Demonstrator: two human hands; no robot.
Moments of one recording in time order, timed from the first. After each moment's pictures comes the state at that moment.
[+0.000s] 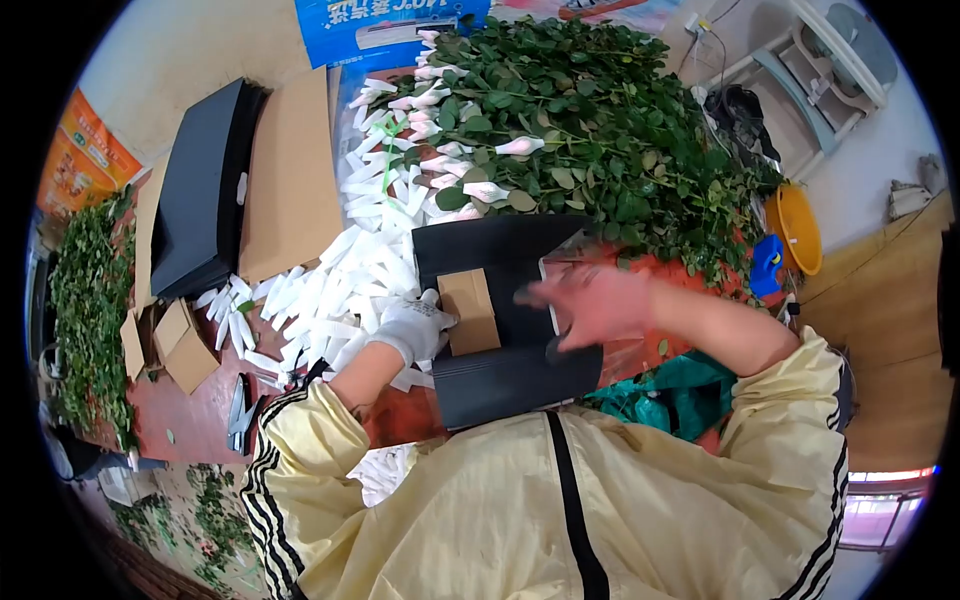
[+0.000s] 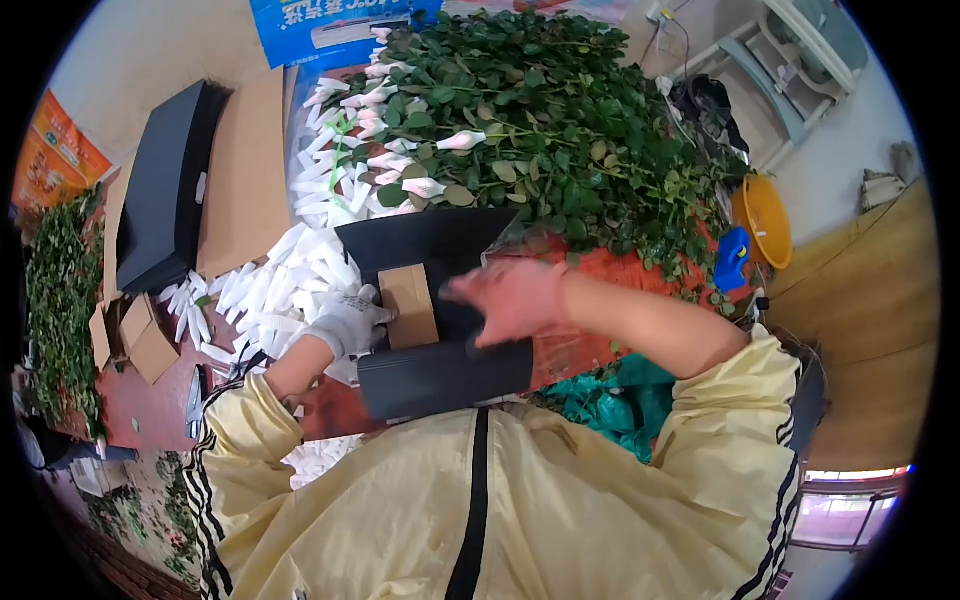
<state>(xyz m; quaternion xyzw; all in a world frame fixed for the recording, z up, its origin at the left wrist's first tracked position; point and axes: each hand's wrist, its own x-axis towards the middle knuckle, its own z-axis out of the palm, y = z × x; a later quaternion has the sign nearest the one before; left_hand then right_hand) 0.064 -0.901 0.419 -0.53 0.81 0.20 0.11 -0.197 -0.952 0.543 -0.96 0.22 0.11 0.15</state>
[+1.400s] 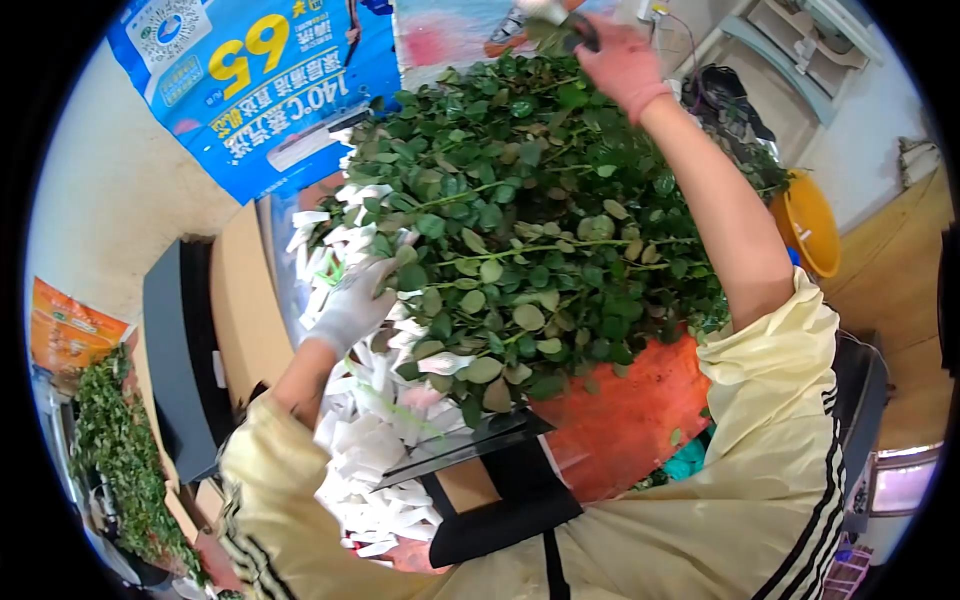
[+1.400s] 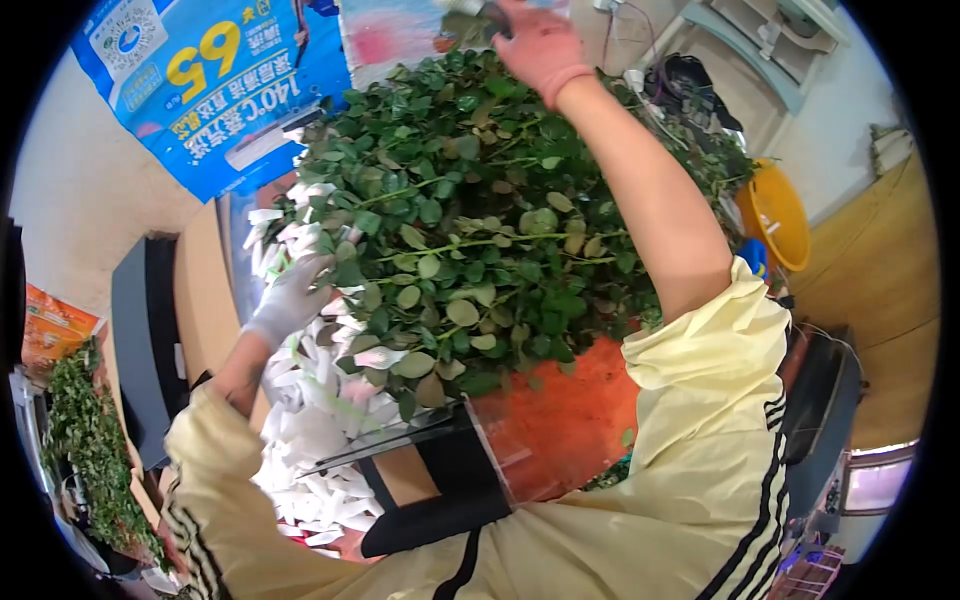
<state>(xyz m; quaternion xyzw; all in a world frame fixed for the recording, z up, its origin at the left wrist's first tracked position) 0.083 -1.189 0.491 -0.54 0.81 0.19 -0.16 -0.283 -1.360 0.650 -0.75 0.53 -0.34 -0.18</state>
